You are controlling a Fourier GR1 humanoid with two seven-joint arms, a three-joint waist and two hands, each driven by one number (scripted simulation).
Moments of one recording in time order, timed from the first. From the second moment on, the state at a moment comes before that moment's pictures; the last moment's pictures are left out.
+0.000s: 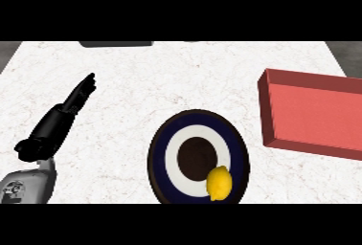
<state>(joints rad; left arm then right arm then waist) -0.18 0.22 0.07 -1.59 -0.15 -0.25 -0.05 0.30 -0.67 0.36 -2.33 0.90 0.12 -0.52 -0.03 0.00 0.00</state>
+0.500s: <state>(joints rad) -0.19 0.23 0.07 -1.58 -0.16 -0.26 -0.07 0.19 -0.52 0.01 -2.29 0.56 0.24 -0.26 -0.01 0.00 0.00</state>
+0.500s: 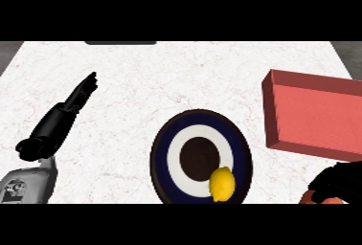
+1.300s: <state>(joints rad) -0.22 0.22 0.05 -1.57 -0.16 -0.28 -0.06 -0.32 -0.81 -0.17 -1.61 0.43 0.49 -0.24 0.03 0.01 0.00</state>
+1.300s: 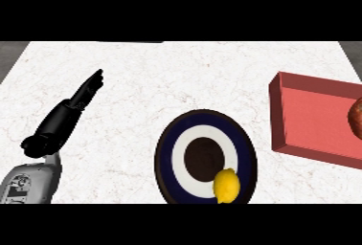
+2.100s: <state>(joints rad) -0.26 0.21 0.05 -1.53 -0.18 -0.27 -0.08 -0.56 -0.93 0.06 -0.99 0.65 0.49 -0.69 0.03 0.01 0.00</state>
